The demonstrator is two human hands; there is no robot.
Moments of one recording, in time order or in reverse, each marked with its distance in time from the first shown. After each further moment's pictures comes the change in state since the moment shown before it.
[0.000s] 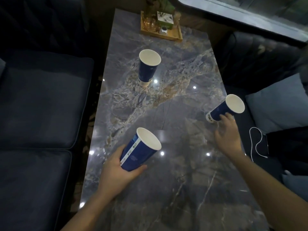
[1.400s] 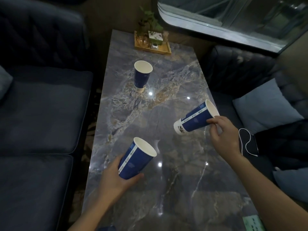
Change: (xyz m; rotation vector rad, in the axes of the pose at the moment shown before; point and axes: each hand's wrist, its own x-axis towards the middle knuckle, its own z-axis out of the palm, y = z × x) left_hand -0.064 0.002 -0.009 0.073 -0.017 -0.079; right_hand -0.077 -0.065 -0.075 0.152 0.232 -0.242
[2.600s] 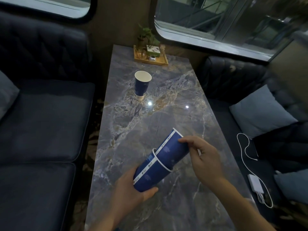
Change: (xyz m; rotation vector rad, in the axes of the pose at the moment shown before) left_hand -0.037 0.014 0.012 -0.025 -0.111 0.105; right_hand -0.075 -0.102 -0.008 0.348 -0.140 0.012
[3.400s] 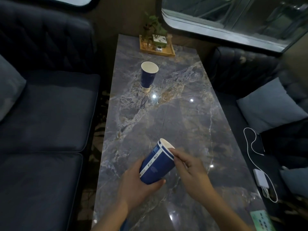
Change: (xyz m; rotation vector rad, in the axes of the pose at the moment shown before) left_hand -0.006 0.002 0.000 0.020 0.044 0.043; right_hand -0.039 -0.020 0.040 0.194 -0.265 0.207
